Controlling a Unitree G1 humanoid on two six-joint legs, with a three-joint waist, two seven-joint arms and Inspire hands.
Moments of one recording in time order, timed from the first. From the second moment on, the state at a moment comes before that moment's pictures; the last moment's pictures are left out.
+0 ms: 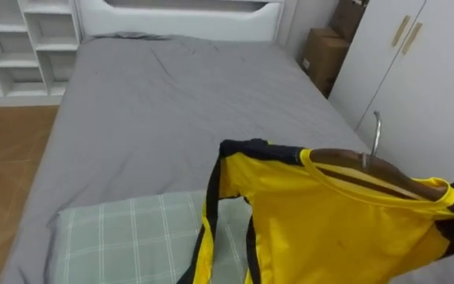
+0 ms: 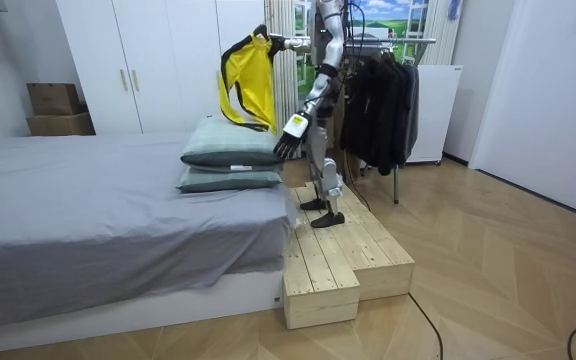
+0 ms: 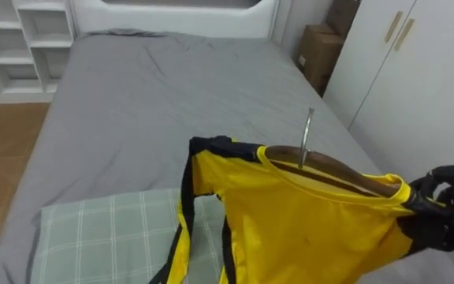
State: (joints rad) left arm 0.25 0.27 0.08 0.92 0.42 -0.04 0.27; right arm 0.15 -0.45 -0.33 -0.02 -0.31 -0.06 -0.12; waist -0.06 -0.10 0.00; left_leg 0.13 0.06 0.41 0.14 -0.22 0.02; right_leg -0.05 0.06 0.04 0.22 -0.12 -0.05
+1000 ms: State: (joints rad) left arm 0.29 0.28 0.17 0.96 0.35 0.28 0.32; right arm 0.10 -0.43 -0.20 -0.05 -0.19 -0.02 -0.13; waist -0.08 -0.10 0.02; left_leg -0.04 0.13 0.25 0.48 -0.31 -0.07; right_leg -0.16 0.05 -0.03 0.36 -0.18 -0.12
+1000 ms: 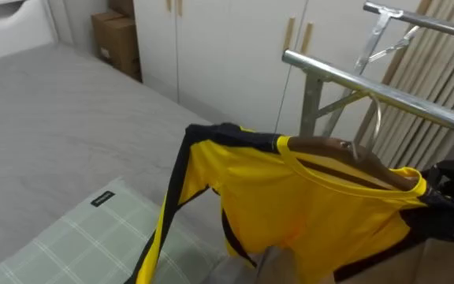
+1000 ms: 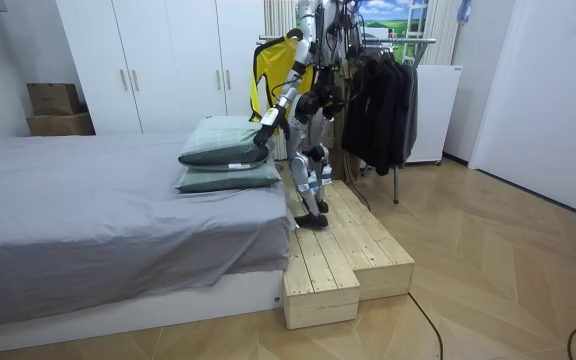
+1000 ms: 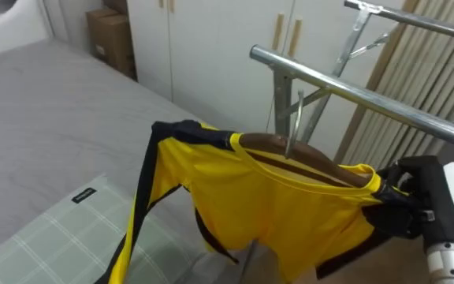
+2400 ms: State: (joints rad) left arm 0.35 0.16 0.39 0.98 0.31 0.36 0.44; right arm 0.06 -0.44 -0.22 -0.13 -0.20 0.05 -0.15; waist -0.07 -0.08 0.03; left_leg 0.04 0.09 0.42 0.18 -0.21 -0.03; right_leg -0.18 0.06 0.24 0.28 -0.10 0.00
